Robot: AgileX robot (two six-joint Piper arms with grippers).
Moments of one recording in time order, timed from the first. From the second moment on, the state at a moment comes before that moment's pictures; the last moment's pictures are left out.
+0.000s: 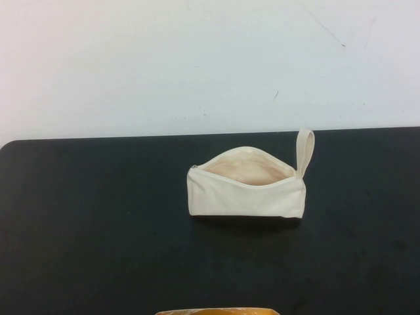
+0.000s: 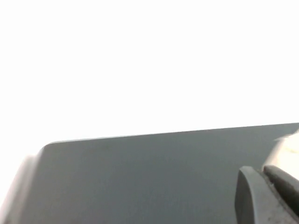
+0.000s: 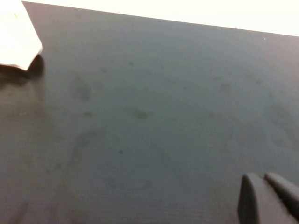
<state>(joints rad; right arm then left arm) 0.02 -0.01 0.03 -0.08 0.41 -0.06 -0.18 0.30 -0.26 0.11 0.15 -0.15</state>
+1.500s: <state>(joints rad) 0.02 -0.01 0.03 -0.08 0.41 -0.06 0.02 -0.01 0.03 -0.10 0.35 0.03</state>
